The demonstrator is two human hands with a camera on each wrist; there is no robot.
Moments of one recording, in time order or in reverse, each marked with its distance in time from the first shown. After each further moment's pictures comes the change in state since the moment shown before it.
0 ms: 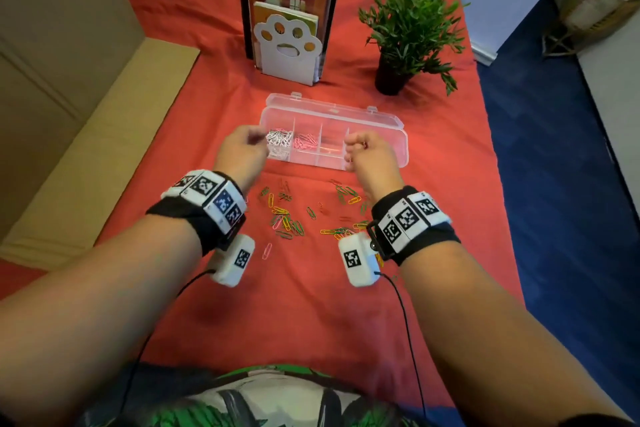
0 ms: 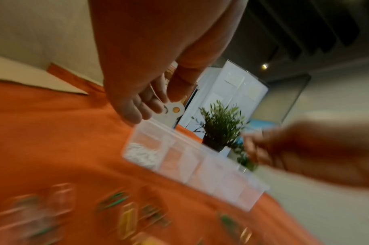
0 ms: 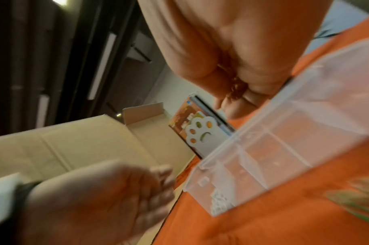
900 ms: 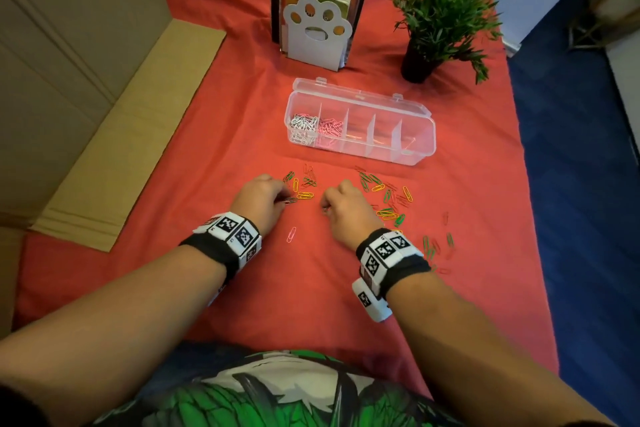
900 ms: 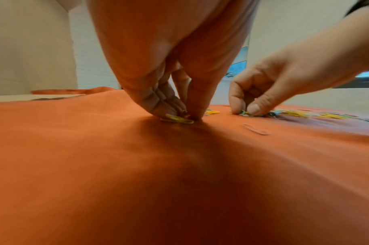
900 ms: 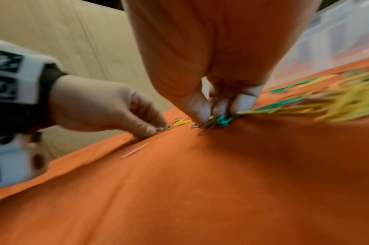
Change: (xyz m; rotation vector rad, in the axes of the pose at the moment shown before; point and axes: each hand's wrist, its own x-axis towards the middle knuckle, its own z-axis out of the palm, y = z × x) left_hand -0.047 -0.080 -0.020 0.688 -0.240 0.311; right_hand -0.055 0.082 0.048 -0.847 -0.378 -0.379
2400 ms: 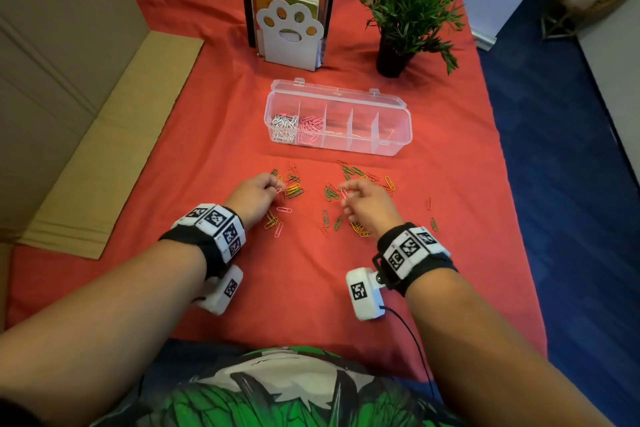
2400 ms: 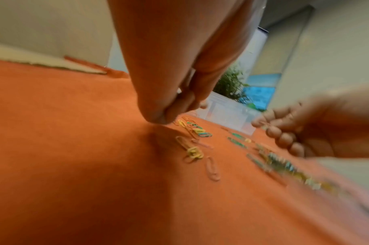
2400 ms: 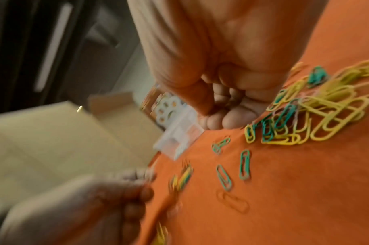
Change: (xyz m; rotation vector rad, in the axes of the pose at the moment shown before) left_hand 0.002 0.021 -0.001 -0.430 -0.166 -0.270; right_hand -0.026 0.021 -0.030 0.848 0.114 0.487
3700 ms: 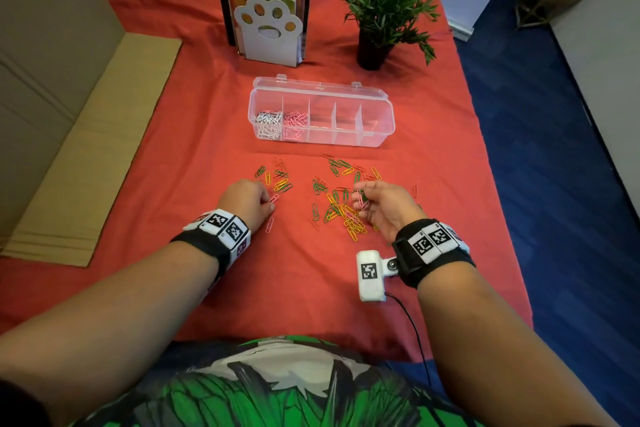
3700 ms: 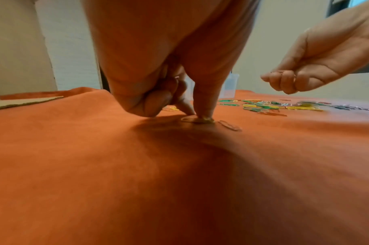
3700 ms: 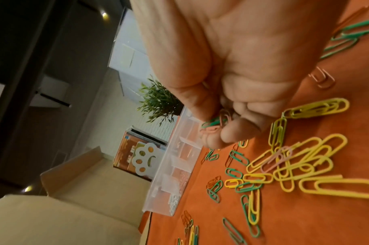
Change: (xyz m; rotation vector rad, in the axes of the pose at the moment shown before) left_hand -0.004 -0.008 0.008 0.618 0.087 0.179; right_hand -0.013 0.014 -0.040 0.474 -0.002 0.189
